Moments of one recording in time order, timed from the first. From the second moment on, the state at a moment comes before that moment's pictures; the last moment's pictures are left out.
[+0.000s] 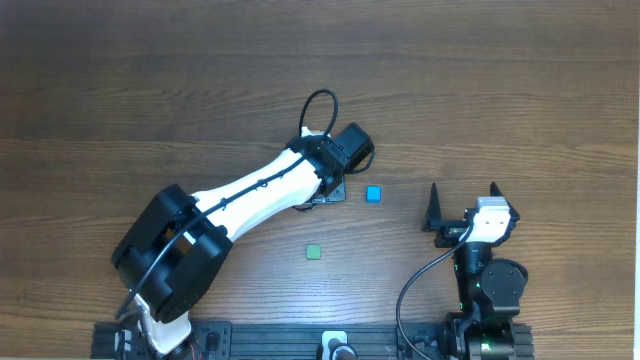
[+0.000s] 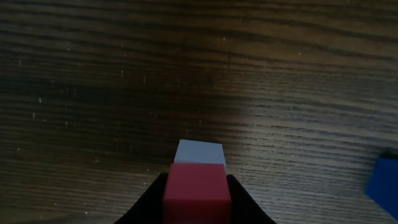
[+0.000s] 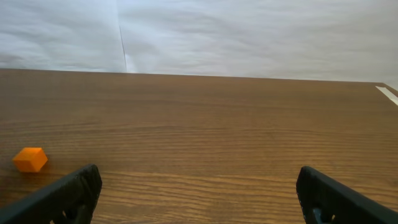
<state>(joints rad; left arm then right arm) -0.80 1.93 1.32 -0.83 -0.18 -0.86 0.00 0.01 0.01 -0.07 0.00 -0.03</state>
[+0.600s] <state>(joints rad) -0.80 1.93 1.32 -0.83 -0.18 -0.86 0.00 0.01 0.01 -0.07 0.00 -0.03</state>
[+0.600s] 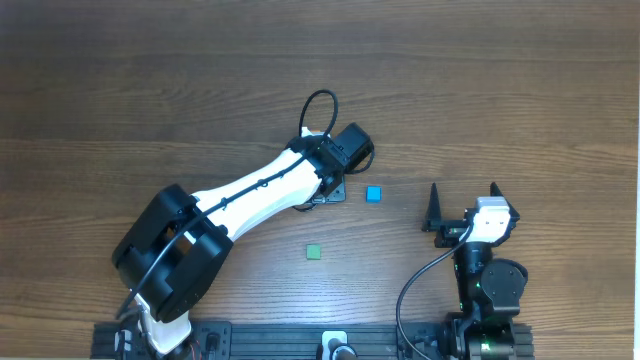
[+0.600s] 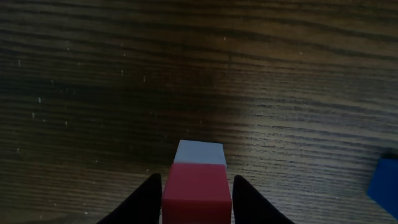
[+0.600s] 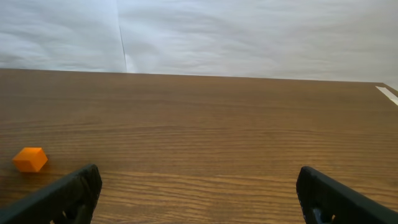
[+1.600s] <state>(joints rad) -0.63 2.11 1.67 -0.87 -0.21 -0.78 0.00 0.01 0.01 -0.07 0.00 -0.03</state>
